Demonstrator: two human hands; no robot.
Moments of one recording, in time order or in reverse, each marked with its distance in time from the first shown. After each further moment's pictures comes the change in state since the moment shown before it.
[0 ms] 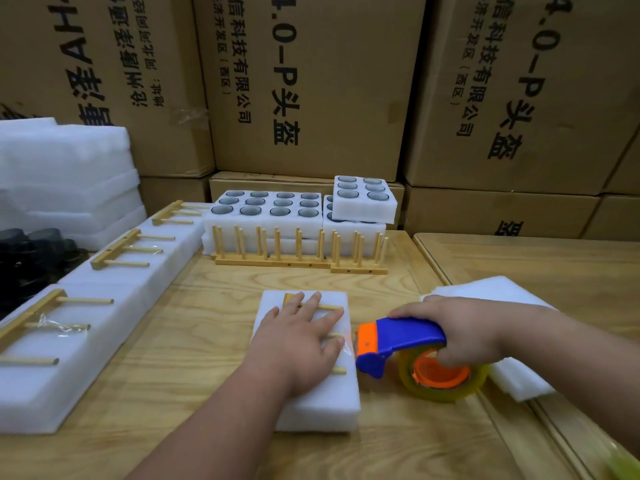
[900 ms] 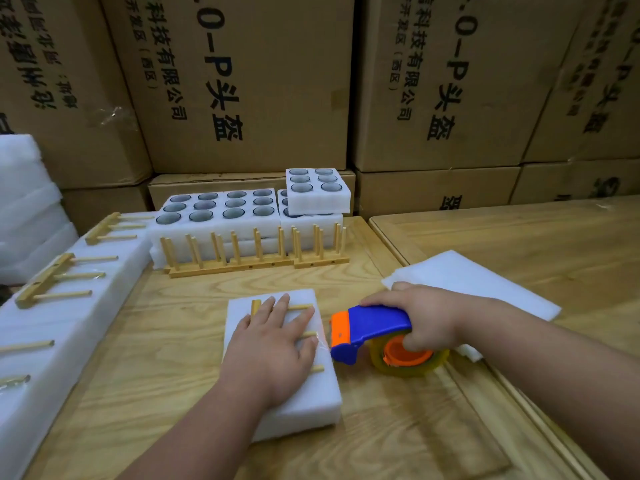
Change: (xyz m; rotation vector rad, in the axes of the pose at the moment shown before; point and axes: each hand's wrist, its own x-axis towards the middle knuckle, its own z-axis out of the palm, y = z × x) left_hand -0.003 0.000 0.000 0.010 0.041 0.038; right_hand -0.005 -0.001 0.022 0.127 0.147 0.116
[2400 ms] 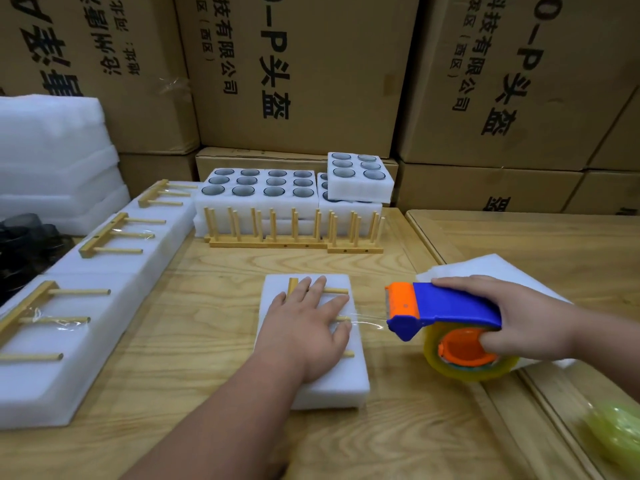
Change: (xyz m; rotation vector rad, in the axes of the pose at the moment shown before) left_hand -0.002 0.002 0.000 -0.037 -0.002 -0.004; right_hand -0.051 0.033 -0.023 0.180 0.074 -0.092
